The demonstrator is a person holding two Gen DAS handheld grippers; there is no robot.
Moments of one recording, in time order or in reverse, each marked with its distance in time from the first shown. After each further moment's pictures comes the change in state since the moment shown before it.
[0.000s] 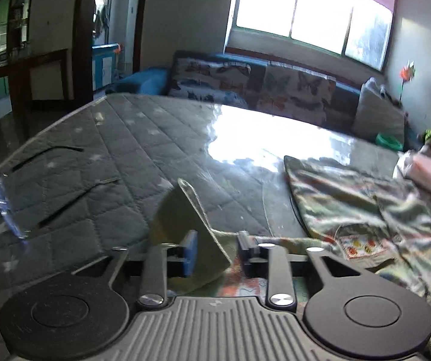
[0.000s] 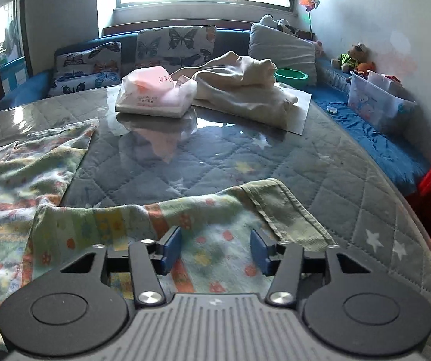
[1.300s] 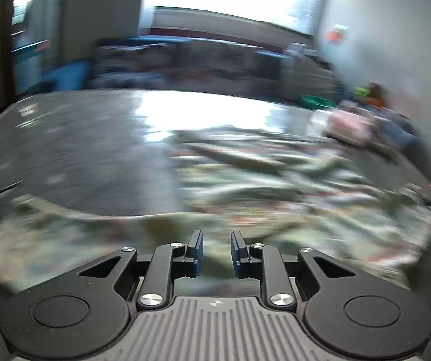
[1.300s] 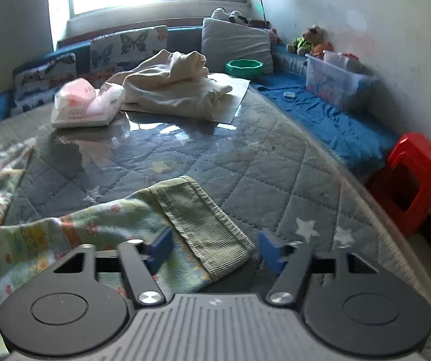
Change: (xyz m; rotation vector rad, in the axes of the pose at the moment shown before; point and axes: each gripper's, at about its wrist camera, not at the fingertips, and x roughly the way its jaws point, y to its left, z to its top) left arm -0.013 -0.087 -0.006 0.188 0.080 -0.345; right arm 0.002 -0.063 -0.005 0.148 0.010 -0.090
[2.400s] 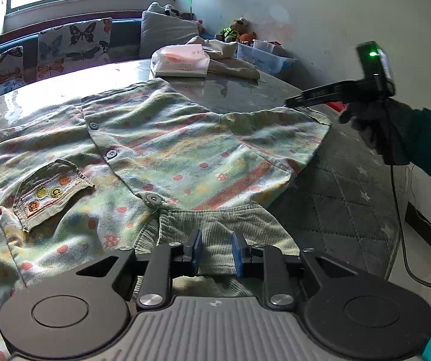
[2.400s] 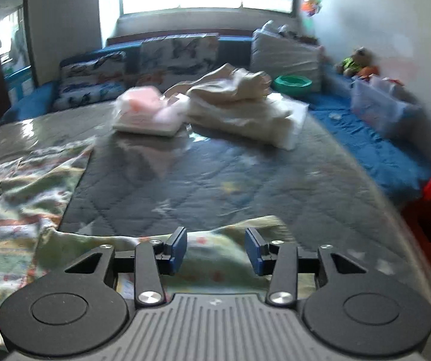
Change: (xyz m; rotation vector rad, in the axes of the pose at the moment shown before) left arm 0.041 -0.106 -0.034 0.309 0.153 -0.357; right arm -0.009 0.042 0.015 -0.133 -0.019 0.135
